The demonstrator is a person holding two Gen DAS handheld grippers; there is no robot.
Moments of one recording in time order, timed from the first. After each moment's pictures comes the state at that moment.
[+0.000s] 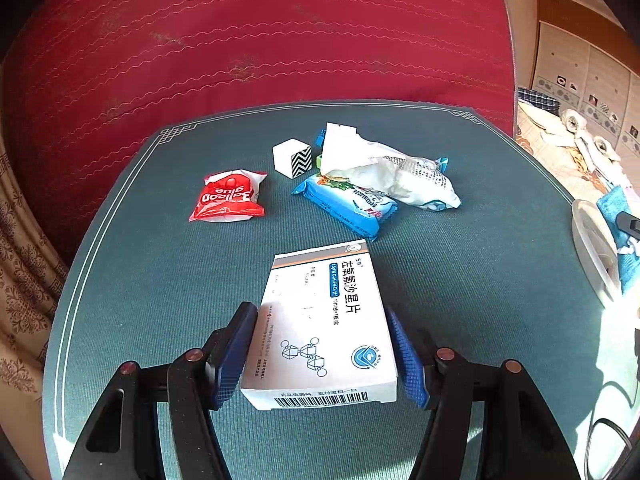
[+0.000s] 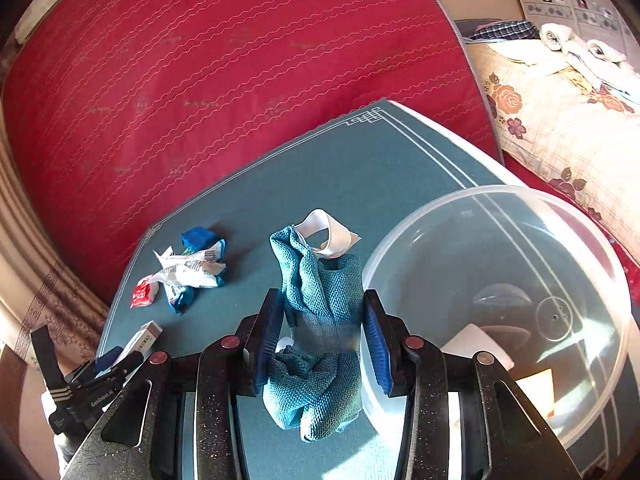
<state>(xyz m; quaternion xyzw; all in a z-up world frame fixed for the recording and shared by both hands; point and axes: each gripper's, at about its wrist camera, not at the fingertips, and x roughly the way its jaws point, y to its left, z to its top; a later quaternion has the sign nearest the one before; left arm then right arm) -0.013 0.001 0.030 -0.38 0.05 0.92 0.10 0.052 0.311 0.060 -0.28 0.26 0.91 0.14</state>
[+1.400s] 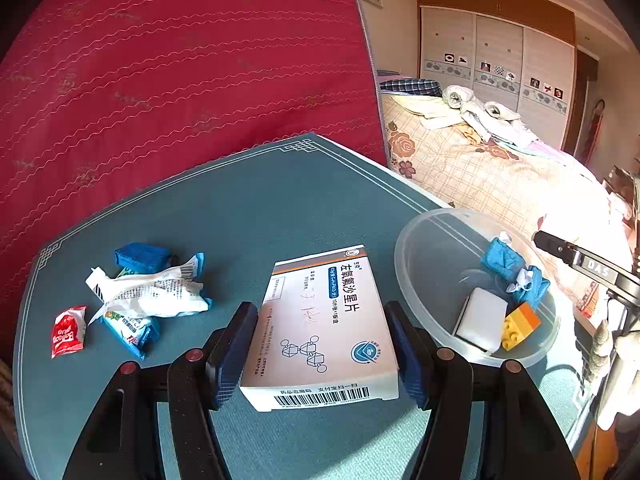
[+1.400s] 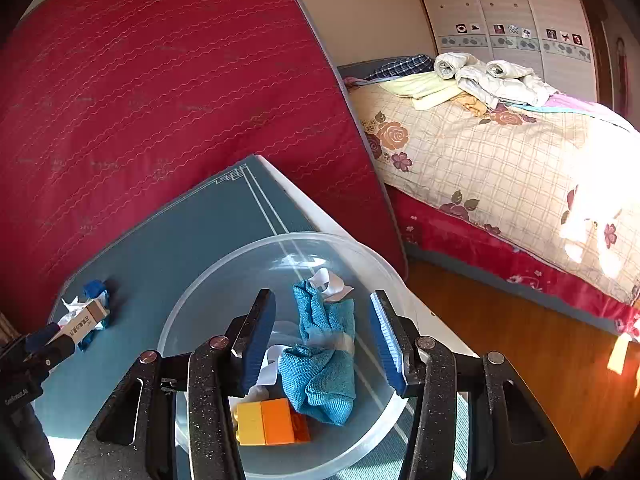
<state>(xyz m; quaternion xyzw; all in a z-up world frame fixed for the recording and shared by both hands) 0.008 0.195 0.082 -0.32 0.12 0.90 0.28 0.147 0.398 0.050 -0.24 0.24 0.89 0.30</state>
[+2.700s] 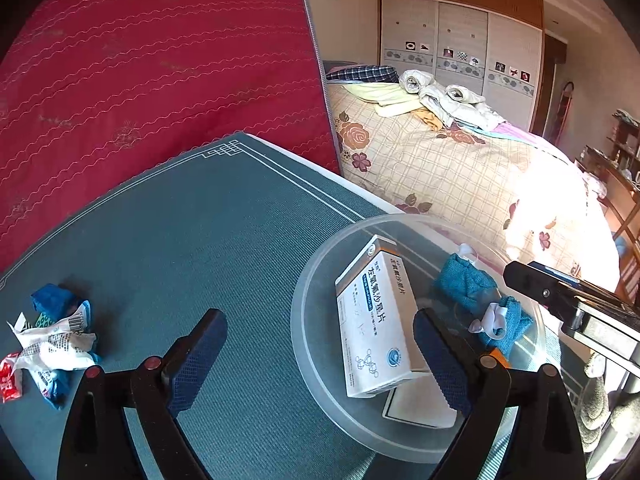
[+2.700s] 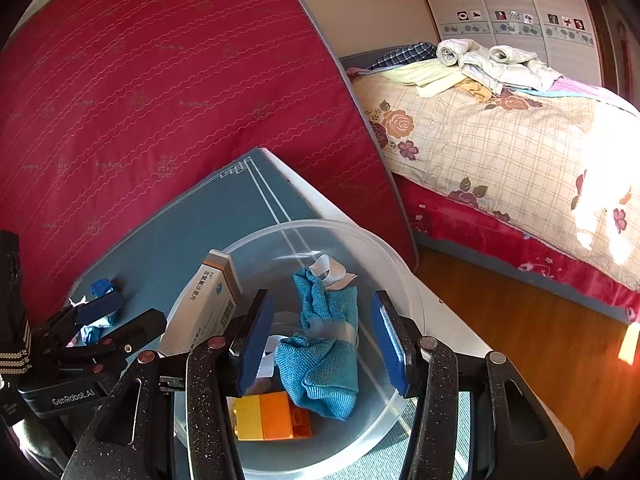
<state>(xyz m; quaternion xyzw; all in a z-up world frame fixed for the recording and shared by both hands) -0.009 0.287 0.060 -0.33 0.13 0.87 0.33 0.149 0.401 0.040 -0.24 0.26 0.89 0.28</state>
